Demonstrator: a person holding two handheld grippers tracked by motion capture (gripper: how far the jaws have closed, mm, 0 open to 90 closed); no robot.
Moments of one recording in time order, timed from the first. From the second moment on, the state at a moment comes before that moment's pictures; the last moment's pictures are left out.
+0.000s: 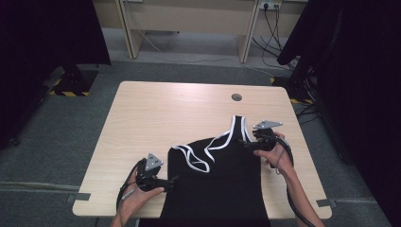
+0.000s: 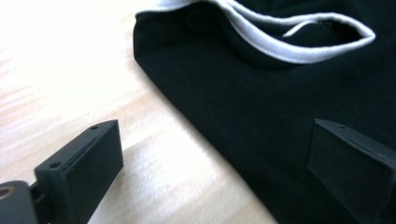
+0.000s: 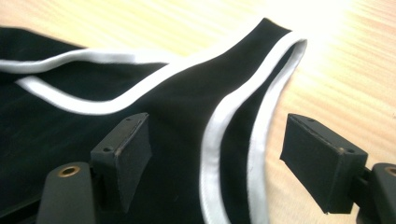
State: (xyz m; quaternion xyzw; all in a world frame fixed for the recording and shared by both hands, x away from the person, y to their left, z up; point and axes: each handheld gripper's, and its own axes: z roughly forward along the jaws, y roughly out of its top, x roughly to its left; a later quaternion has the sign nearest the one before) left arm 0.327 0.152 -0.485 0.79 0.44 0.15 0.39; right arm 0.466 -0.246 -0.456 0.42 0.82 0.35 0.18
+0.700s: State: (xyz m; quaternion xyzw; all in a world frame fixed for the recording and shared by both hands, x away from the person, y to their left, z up) left arm 0.324 0.141 -0.486 0.81 0.43 0.17 0.35; right arm 0.522 -0.236 -0.472 0.45 0.81 0.34 0.17
